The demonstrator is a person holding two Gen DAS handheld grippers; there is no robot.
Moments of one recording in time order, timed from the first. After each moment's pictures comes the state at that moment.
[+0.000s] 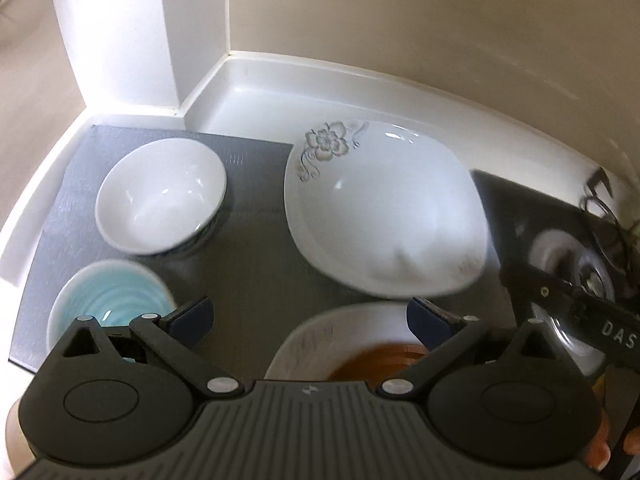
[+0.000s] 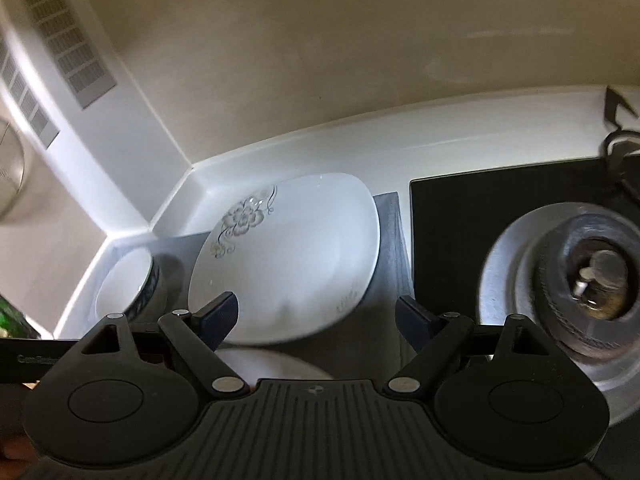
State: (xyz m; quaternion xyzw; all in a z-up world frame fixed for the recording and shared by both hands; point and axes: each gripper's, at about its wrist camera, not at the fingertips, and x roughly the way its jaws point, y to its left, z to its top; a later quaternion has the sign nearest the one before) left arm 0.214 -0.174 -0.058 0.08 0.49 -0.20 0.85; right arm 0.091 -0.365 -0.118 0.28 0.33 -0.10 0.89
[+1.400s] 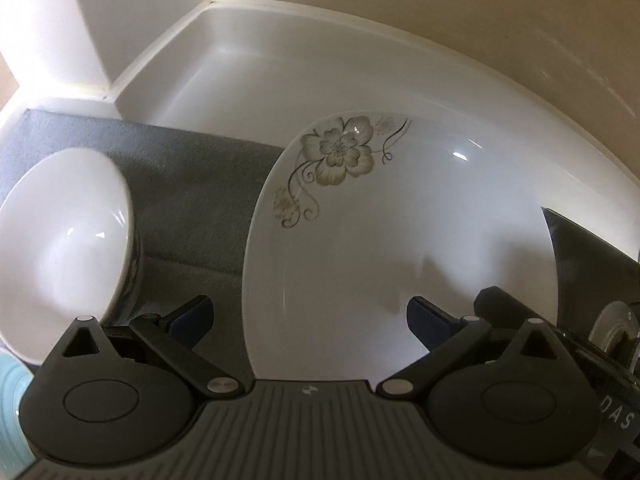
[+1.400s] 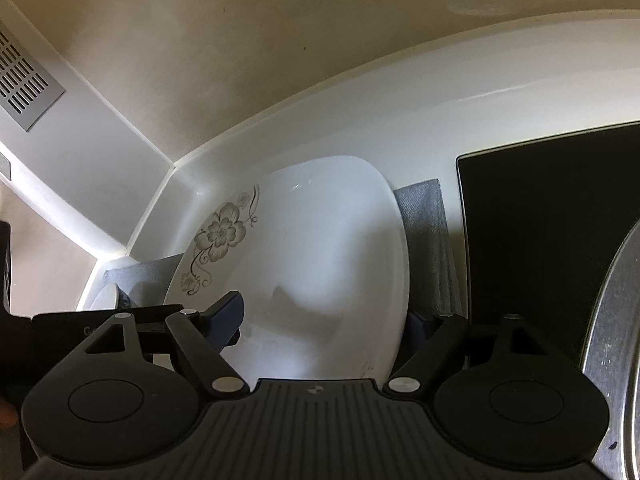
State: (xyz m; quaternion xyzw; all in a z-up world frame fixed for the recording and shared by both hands) left arm 0.308 -0.239 -0.124 0.07 0.55 -0.15 0.82; right arm 0.185 -0.410 -0.187 0.34 0.35 -0.04 0.87
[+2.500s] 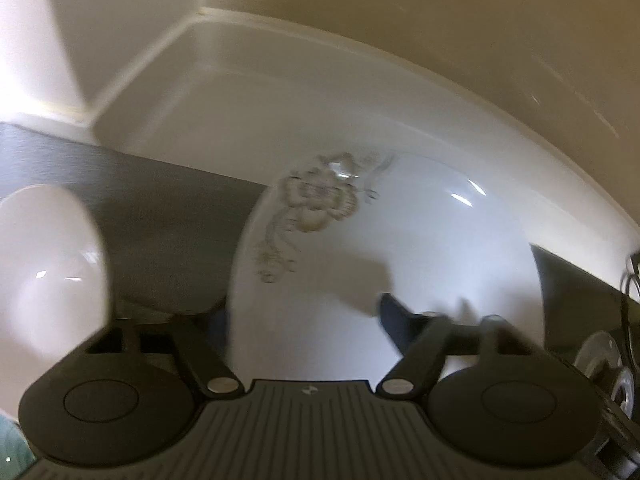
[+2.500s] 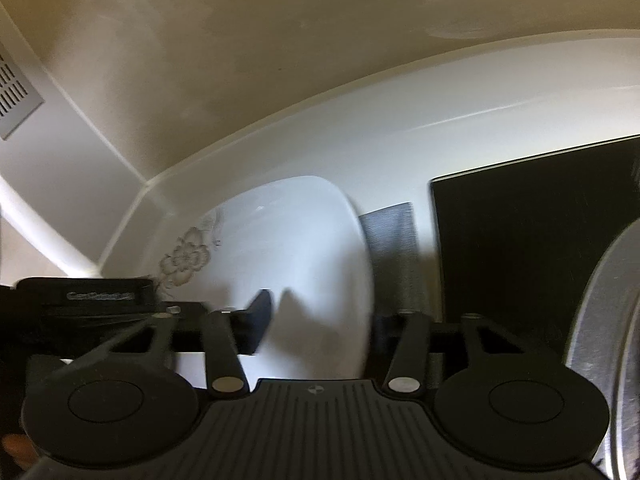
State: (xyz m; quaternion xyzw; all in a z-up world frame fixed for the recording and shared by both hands) left arm 0.320 -0.224 -0.116 0.03 0.54 -0.17 0.82; right arm 0.186 -0.420 -0.190 0.32 0.34 -0.09 0.88
